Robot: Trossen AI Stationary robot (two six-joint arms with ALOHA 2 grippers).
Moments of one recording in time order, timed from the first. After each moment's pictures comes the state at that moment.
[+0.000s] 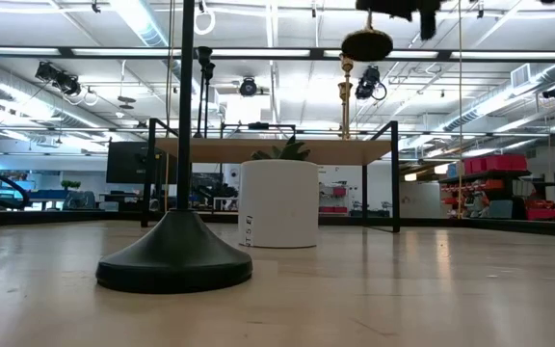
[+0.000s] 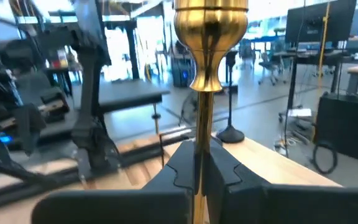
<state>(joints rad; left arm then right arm) -0.73 1.11 0.94 -0.54 -0.84 -0.41 0.21 1.06 0.68 0.44 0.67 0.04</state>
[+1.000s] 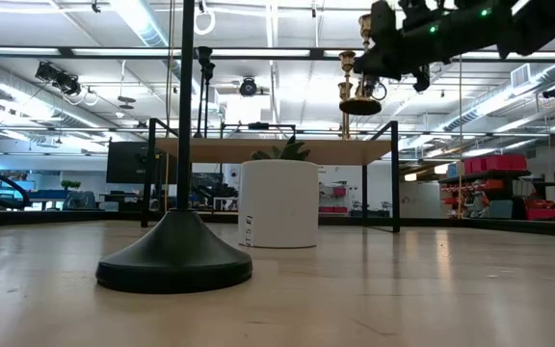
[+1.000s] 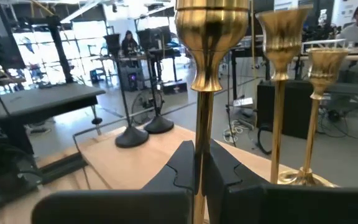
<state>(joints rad) -0.73 1.11 0.94 -0.54 -0.86 -0.44 -0.07 1.15 0.54 0.65 0.63 0.10</state>
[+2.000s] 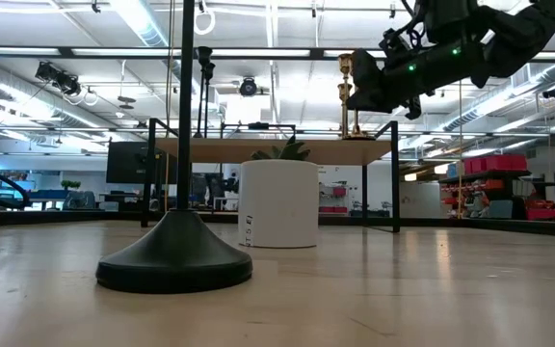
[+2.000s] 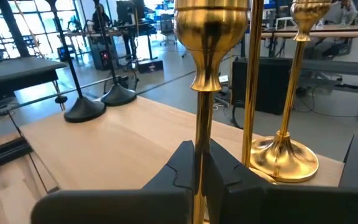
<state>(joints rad) -0.73 1.11 0.94 -0.54 -0.86 -0.46 -0.21 1.30 0.54 0.67 0.58 0.15</state>
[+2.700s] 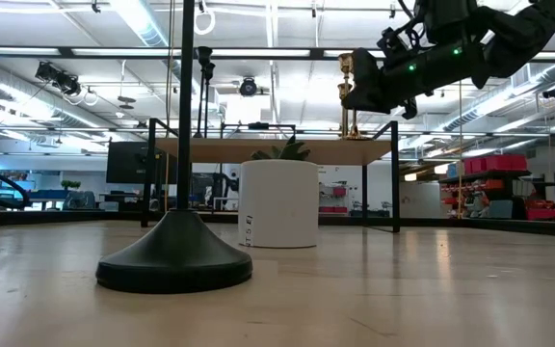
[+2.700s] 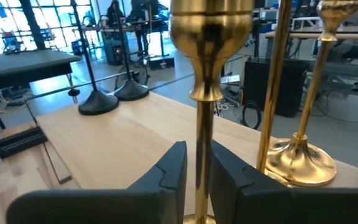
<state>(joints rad) -0.73 1.11 0.94 -0.54 -0.86 -0.46 -0.21 1.30 0.54 0.66 0.52 0.12</state>
